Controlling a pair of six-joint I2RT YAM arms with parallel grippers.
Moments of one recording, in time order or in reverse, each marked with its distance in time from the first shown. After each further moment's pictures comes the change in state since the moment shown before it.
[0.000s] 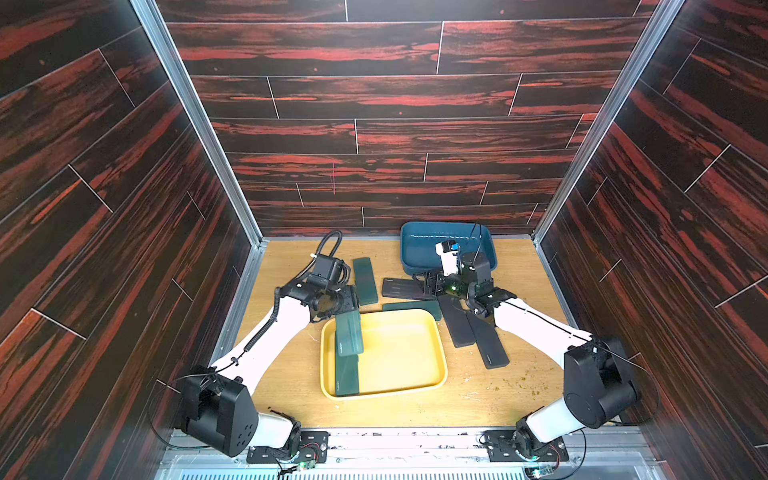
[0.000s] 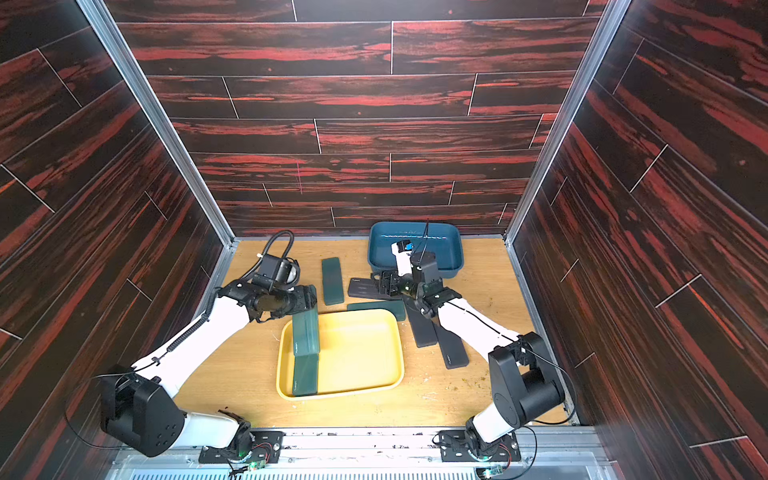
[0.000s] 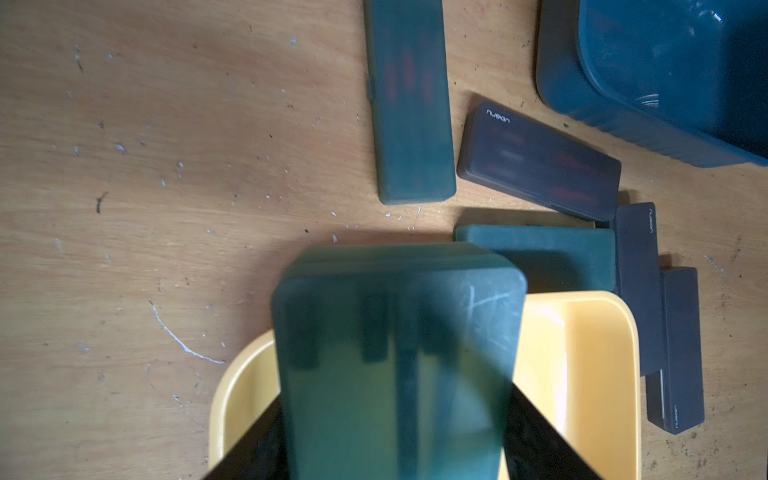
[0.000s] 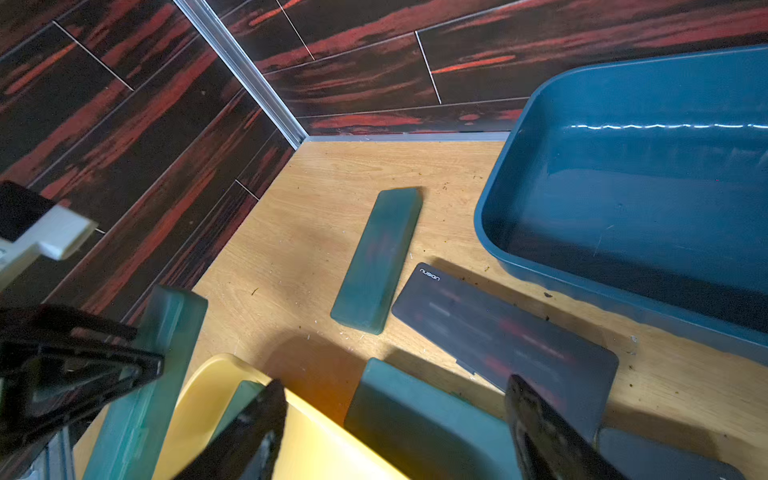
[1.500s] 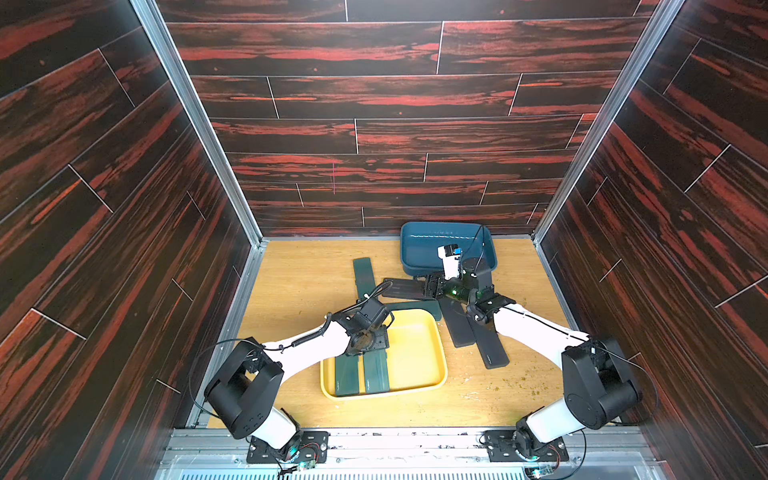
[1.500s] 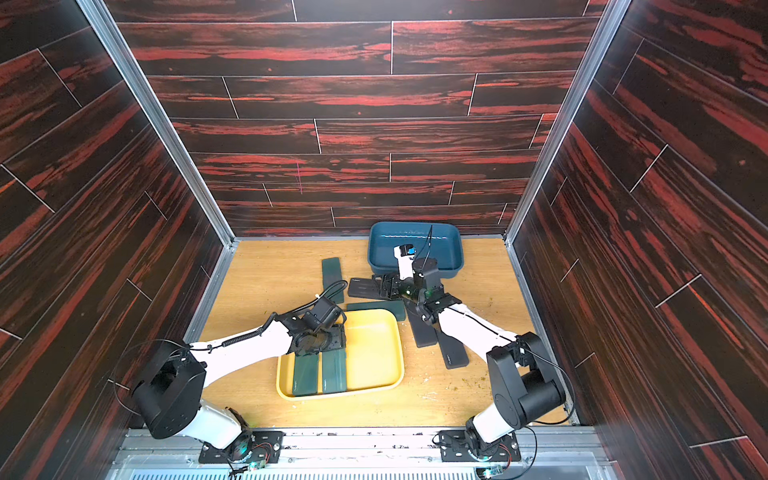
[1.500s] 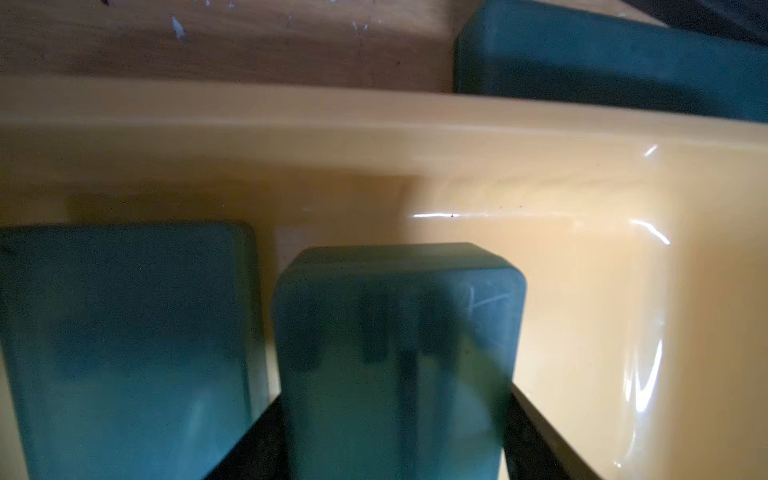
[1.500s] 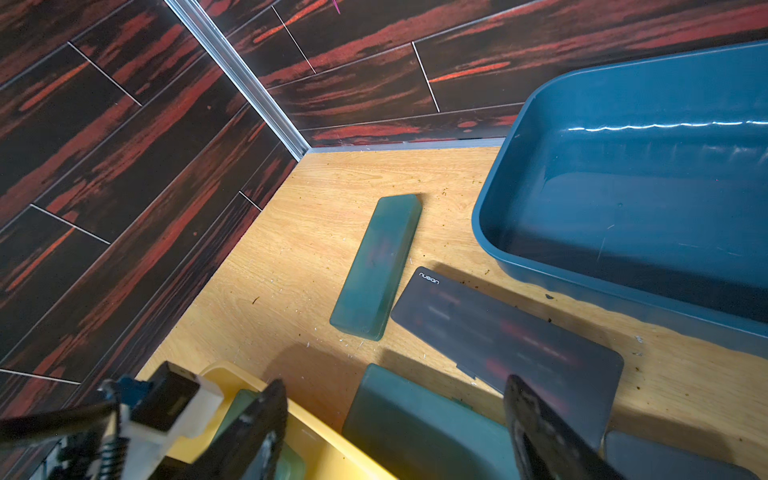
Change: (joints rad) left arm -0.332 0.143 -0.246 0.226 -0.133 -0.274; right arm 0.000 -0.005 -0.064 0.104 0.000 0.030
